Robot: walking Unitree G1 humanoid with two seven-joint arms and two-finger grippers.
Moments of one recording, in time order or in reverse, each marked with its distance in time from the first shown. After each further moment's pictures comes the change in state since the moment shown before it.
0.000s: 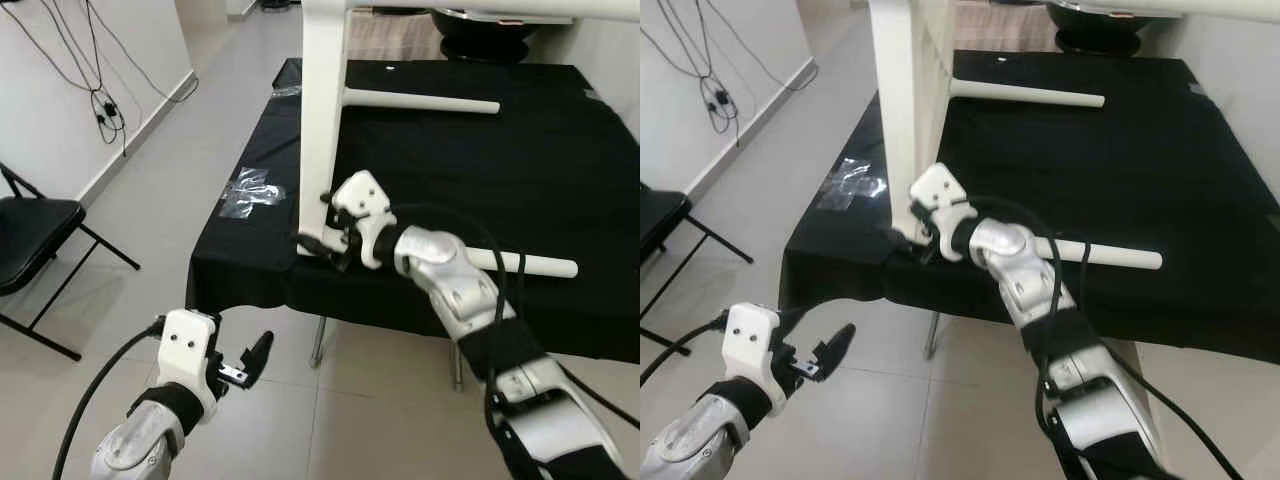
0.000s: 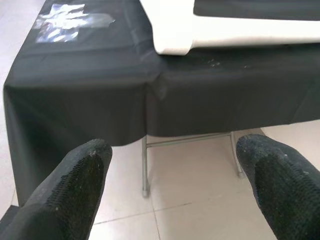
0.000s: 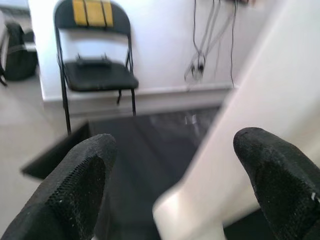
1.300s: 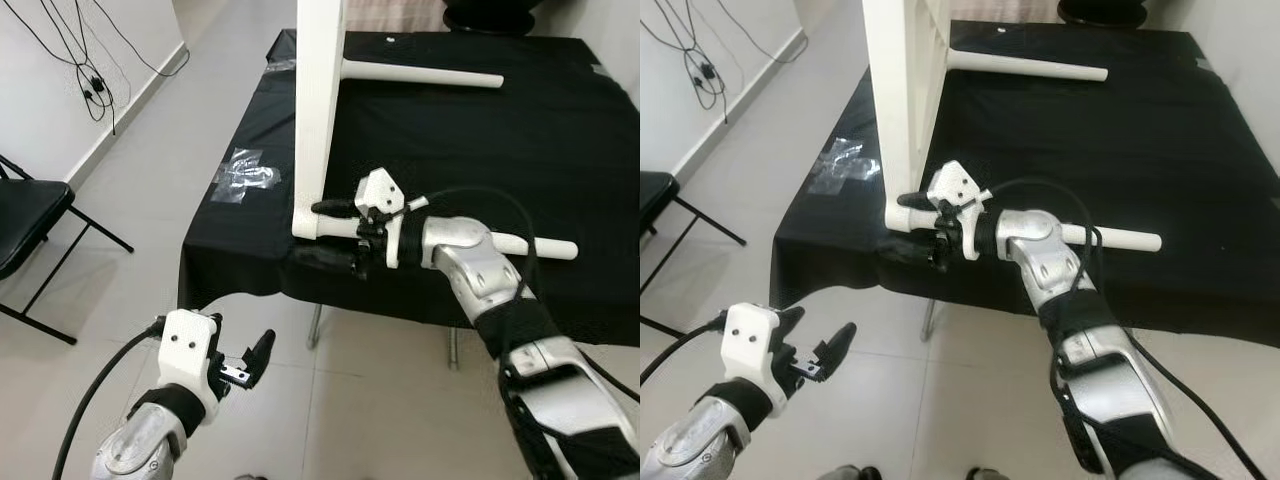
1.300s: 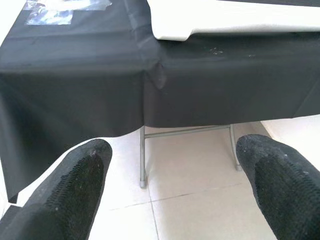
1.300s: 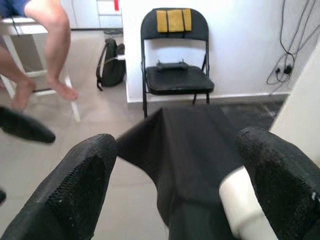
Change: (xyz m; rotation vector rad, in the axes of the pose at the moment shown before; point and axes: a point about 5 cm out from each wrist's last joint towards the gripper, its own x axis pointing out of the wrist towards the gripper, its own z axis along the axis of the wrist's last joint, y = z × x) left arm -0.002 -0.003 0.005 0.001 -0.008 0.008; right arm -0.016 -0.011 -0.009 0.078 -0.051 0.355
